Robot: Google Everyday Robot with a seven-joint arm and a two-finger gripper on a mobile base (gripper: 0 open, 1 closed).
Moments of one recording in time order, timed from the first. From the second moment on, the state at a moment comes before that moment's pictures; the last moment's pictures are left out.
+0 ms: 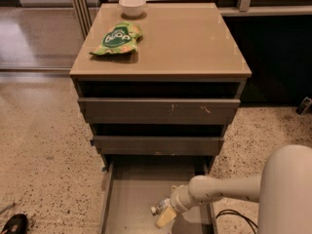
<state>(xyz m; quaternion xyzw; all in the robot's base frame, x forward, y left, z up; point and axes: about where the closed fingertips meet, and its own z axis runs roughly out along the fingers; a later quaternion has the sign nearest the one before) 0.463 -0.039 0.289 -0.48 0.82 0.24 0.19</state>
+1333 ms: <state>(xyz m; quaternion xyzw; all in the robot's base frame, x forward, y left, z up) 0.469 -0.052 0.238 -0.44 0.86 0.21 0.16</state>
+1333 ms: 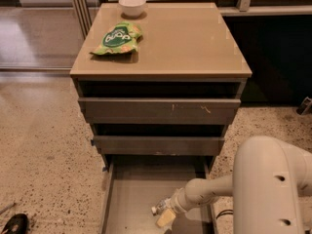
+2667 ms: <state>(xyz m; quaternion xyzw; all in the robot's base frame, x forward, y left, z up) 0.499 -0.071 0.210 -0.44 0.85 0.25 0.17</state>
